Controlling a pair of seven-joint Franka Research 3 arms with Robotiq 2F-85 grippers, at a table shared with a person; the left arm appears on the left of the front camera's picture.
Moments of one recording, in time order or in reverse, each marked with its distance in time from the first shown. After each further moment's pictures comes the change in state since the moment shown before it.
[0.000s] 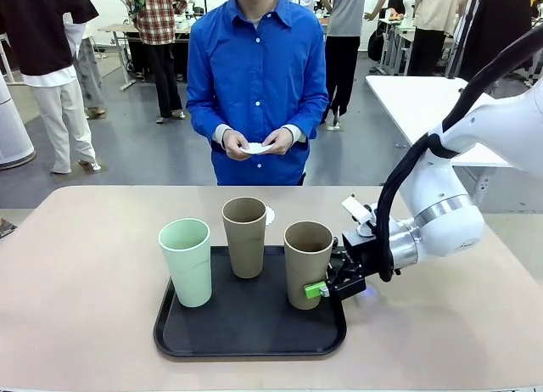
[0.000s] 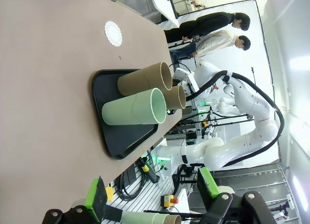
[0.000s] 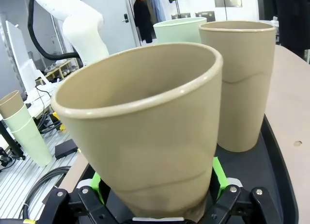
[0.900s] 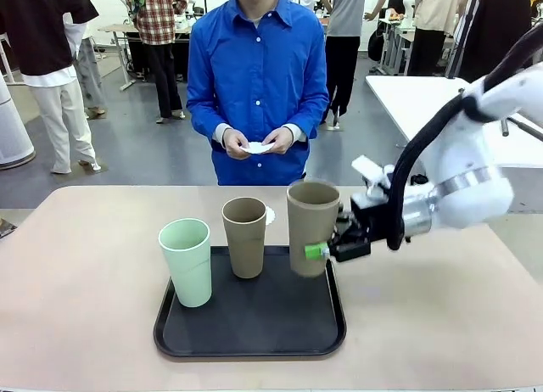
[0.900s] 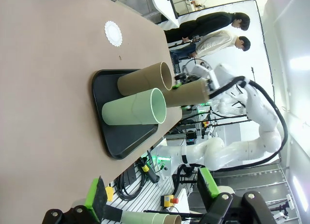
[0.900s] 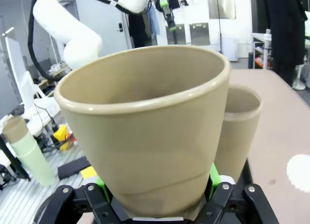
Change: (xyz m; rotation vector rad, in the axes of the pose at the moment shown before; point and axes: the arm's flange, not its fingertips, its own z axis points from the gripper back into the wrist) left arm 0.000 0.000 0.000 0.000 0.000 0.000; right arm 0.096 0.021 0.024 -0.056 -0.040 0.036
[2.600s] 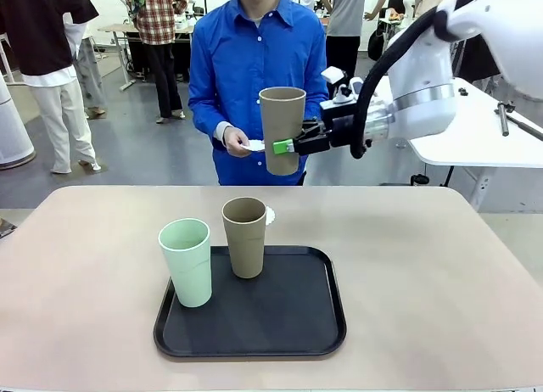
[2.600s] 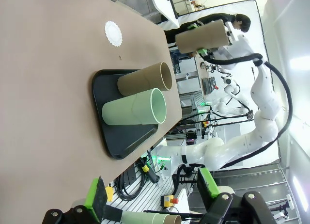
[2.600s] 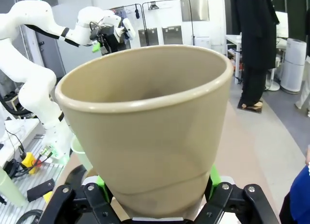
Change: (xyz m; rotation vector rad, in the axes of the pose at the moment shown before) left arm 0.000 0.000 0.000 0.000 -0.001 0.000; right arm 0.113 -0.159 -0.002 -0.101 0.012 -0.008
